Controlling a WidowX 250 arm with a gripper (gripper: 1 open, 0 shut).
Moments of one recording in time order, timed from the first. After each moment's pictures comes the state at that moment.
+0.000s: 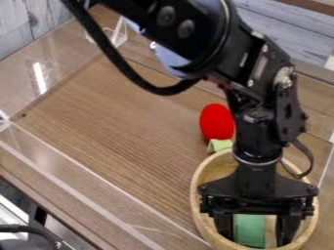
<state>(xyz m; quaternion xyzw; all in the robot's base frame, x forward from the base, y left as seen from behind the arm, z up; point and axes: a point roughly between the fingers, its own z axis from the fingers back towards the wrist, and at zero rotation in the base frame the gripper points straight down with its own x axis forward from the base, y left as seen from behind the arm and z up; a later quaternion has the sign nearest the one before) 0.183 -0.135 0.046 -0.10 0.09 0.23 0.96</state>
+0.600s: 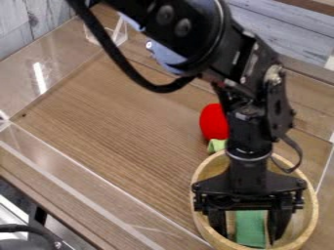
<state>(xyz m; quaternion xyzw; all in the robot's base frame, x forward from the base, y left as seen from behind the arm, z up) 0.194 -0.124 0.038 -0.10 0.08 0.27 0.95</state>
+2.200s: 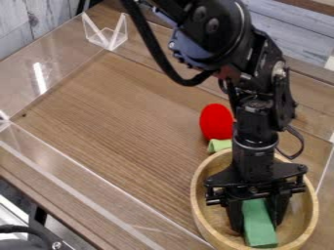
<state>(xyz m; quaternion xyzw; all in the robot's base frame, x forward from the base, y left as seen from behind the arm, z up) 0.223 -0.137 0.024 -0.12 0.07 0.33 0.93</state>
